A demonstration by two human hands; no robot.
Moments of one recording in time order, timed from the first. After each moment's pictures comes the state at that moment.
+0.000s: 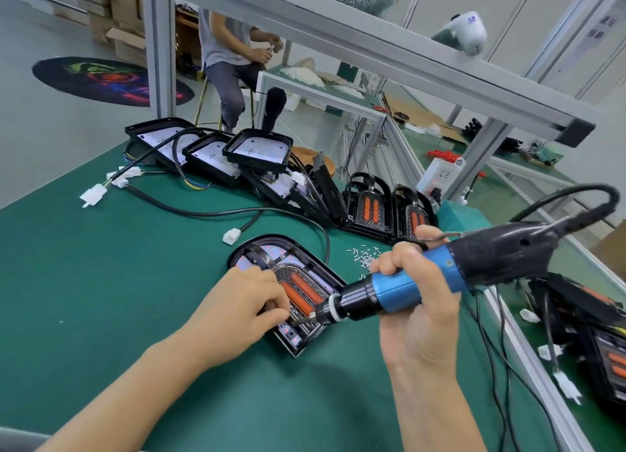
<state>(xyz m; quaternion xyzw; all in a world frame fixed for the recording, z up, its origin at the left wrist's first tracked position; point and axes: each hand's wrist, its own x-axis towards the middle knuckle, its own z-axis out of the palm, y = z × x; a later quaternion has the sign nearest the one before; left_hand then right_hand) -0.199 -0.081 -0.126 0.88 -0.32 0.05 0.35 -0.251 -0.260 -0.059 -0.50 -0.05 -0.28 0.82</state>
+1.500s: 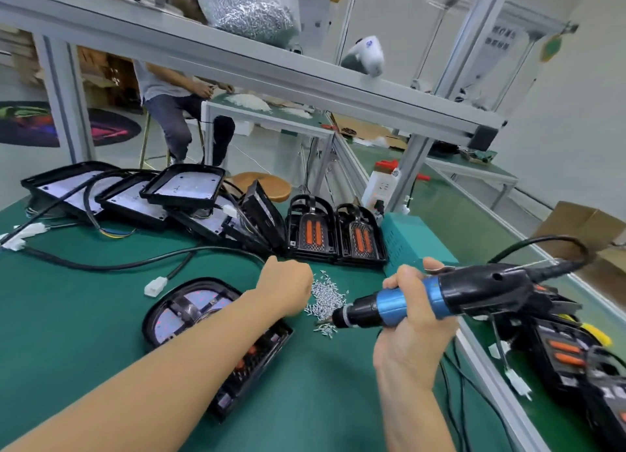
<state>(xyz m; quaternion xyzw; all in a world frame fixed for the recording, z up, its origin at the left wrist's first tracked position) -0.106 -0.246 -0.101 0.94 -0.32 -0.01 0.07 -0.231 -0.340 -0.067 -0.41 0.12 -0.43 0.80</state>
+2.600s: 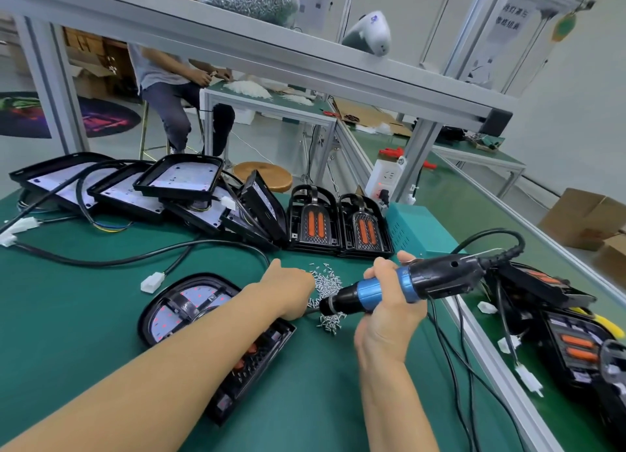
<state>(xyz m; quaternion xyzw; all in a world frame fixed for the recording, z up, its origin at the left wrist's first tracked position) -0.103 -0.247 -0.110 0.92 -0.37 -0.10 -0.01 -0.190 -0.345 -0.101 -0.43 0.17 -0.47 0.75</state>
